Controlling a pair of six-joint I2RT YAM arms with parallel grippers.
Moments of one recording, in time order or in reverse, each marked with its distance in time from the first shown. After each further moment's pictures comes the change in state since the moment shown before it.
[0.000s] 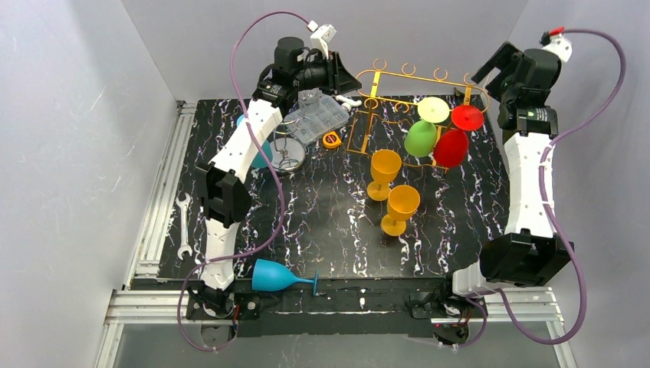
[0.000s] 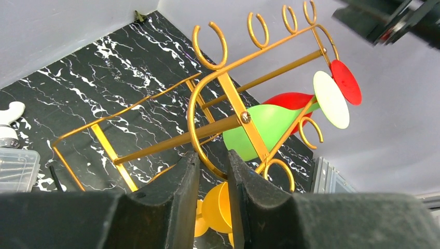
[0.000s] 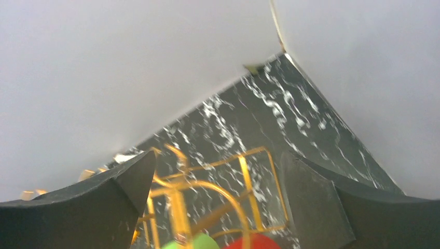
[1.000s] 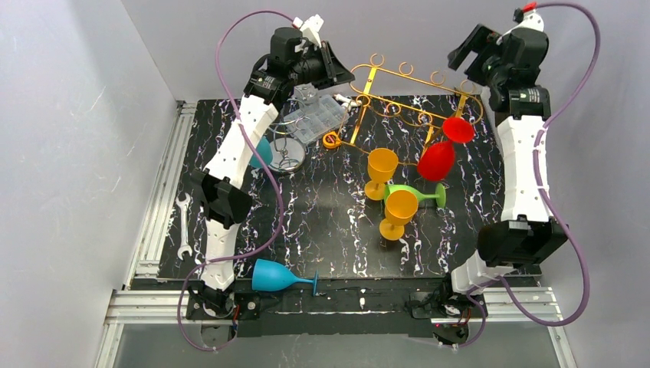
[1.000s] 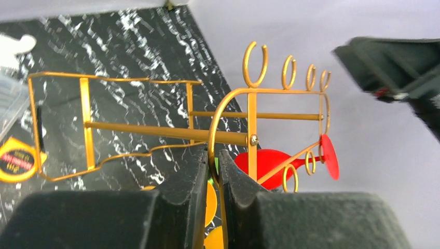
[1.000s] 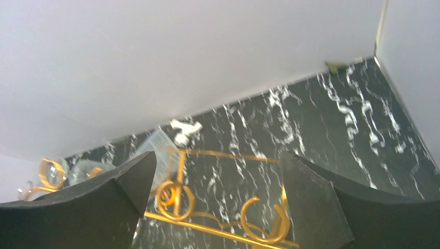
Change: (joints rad) left arm -0.019 -0.007 0.206 -0.288 -0.201 -0.210; right arm 0.105 0.114 0.236 -0.073 -0.205 -0.034
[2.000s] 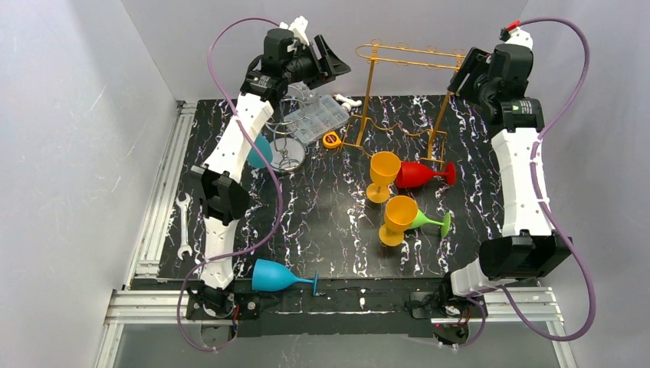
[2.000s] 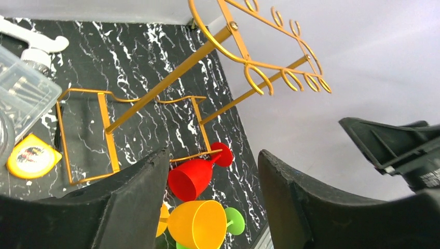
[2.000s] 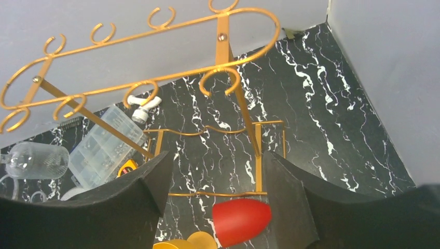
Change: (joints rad) left arm 0.056 0.026 -0.045 0.024 -0.082 -0.125; right arm 0.063 -0.086 -0.072 -0.096 0.180 -0.066
